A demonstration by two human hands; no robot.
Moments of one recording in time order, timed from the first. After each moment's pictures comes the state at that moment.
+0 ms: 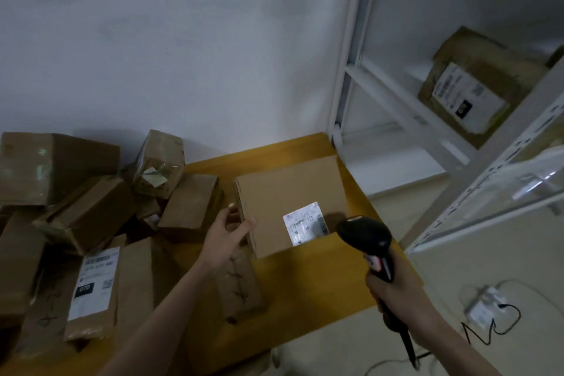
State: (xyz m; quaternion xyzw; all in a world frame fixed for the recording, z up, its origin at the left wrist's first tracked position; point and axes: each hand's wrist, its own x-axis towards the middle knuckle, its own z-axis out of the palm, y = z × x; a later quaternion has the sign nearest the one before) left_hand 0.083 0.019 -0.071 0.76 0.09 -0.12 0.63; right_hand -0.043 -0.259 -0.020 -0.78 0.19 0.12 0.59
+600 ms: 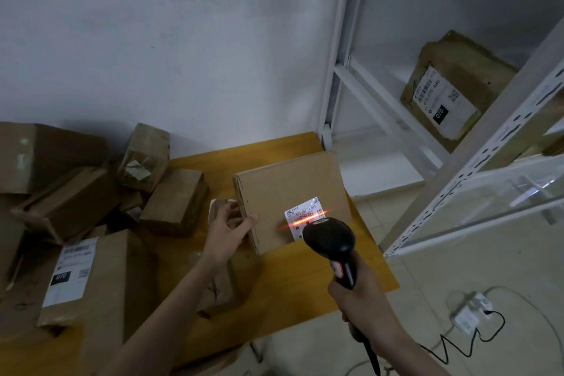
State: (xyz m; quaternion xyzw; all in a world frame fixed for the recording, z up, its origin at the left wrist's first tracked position) left_hand 0.074 -0.038 -0.075 0.77 0.10 -0.08 0.63; right_hand -0.050 -0.263 -0.012 -0.80 0.15 0.13 0.57
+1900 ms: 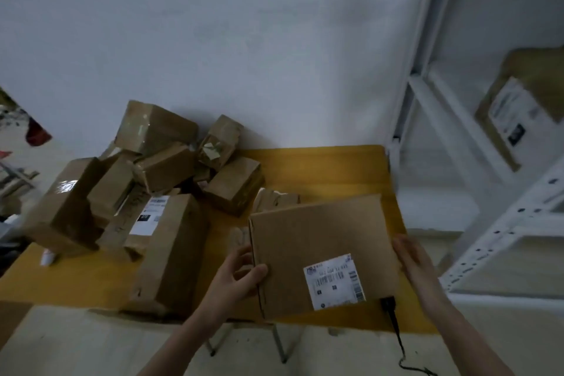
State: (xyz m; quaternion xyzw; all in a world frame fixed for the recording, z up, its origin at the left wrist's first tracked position) left_hand -0.069 -0.075 -0.035 0.72 0.21 -0.07 0.66; right_hand 0.044 -0.377 -0.115 -0.77 0.14 0.11 0.61
